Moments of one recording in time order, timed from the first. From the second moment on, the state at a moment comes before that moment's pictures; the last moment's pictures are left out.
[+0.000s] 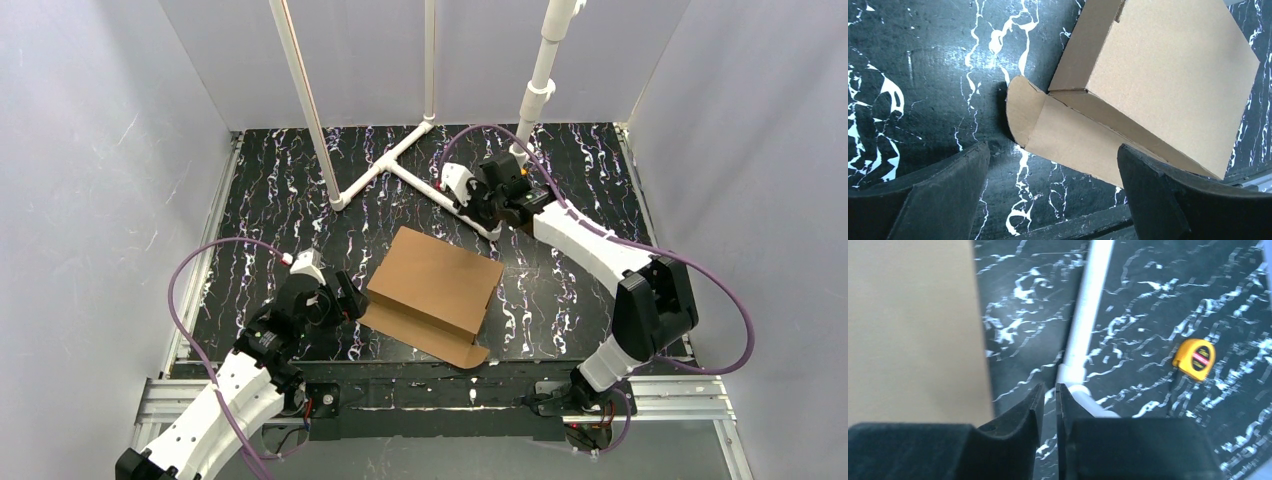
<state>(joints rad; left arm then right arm) -0.49 0.53 0.34 -0.48 -0.06 -0.70 0.61 1.58 1.27 -0.50 -0.19 -0.57</state>
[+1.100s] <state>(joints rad) -0.42 0.68 0.19 -0.22 -0.02 -0.70 0.73 1.57 1.14 -0.58 -0.77 -0.69</state>
